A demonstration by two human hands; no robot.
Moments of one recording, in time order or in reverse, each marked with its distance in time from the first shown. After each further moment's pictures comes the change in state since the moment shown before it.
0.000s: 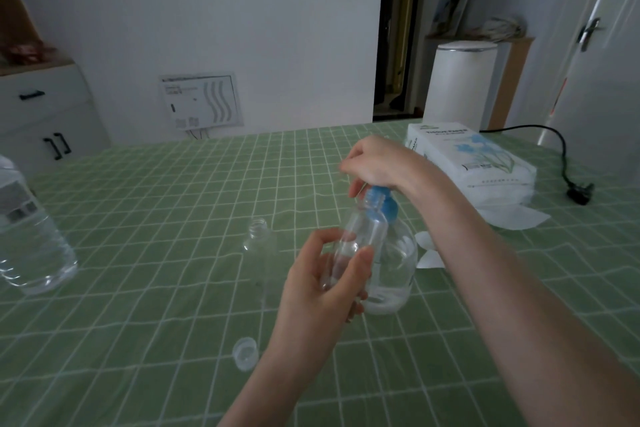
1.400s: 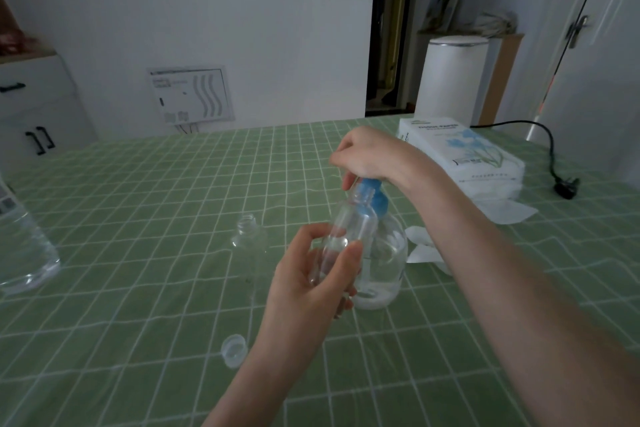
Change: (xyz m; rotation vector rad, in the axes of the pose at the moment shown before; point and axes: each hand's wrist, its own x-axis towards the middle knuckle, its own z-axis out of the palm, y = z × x) left_hand 0.001 0.001 -0.001 -0.012 -0.003 0.001; right_hand 0.000 -0.003 -0.003 -0.038 0.015 -0.033
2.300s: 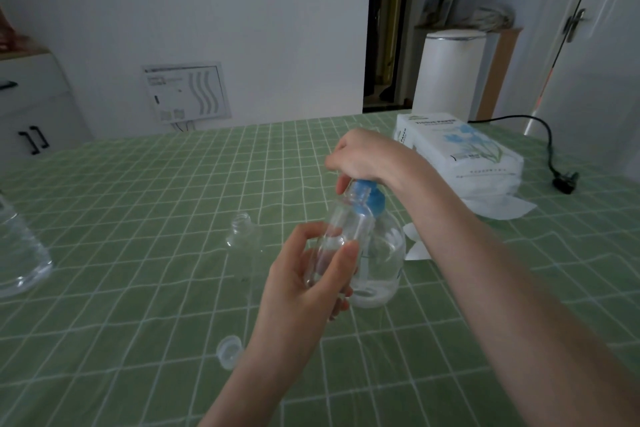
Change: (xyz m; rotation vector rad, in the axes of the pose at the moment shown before) left_hand -0.002 0.005 0.000 0.020 0.001 -0.019; right_hand -0.001 -0.002 0.003 -0.007 -0.030 0.026
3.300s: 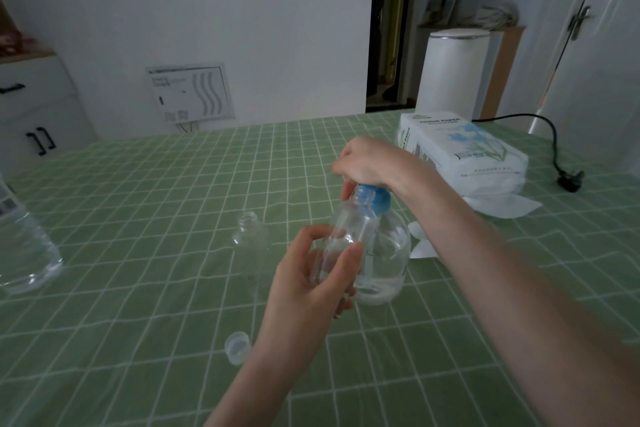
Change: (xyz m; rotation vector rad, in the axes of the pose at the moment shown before) left_hand 0.000 -0.006 -0.002 0.008 -0.002 0.000; right_hand 0.002 0.006 0.006 -0.023 -0.030 0.015
